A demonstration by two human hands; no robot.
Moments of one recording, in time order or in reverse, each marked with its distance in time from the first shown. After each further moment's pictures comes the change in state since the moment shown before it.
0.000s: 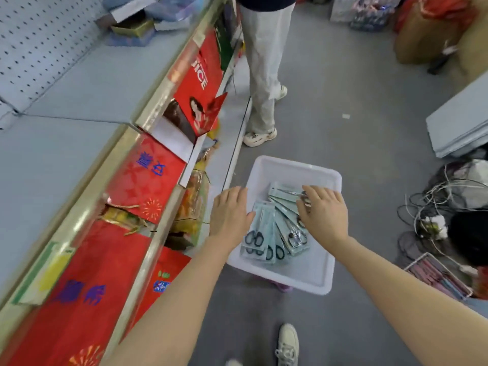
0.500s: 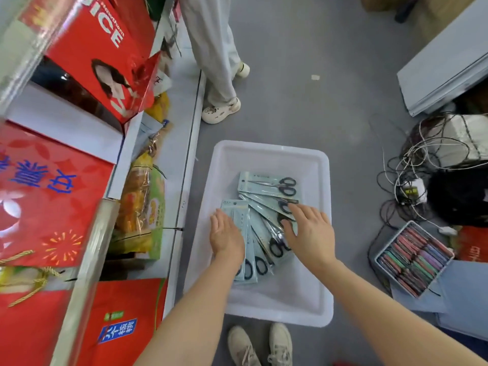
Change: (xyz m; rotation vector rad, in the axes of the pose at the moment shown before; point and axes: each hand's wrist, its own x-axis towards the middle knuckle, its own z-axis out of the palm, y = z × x) left_hand 0.077 0.027 0.215 0.324 -0.533 -0.151; right_hand -0.018 0.067 0.131 -0.042 -0.077 0.184
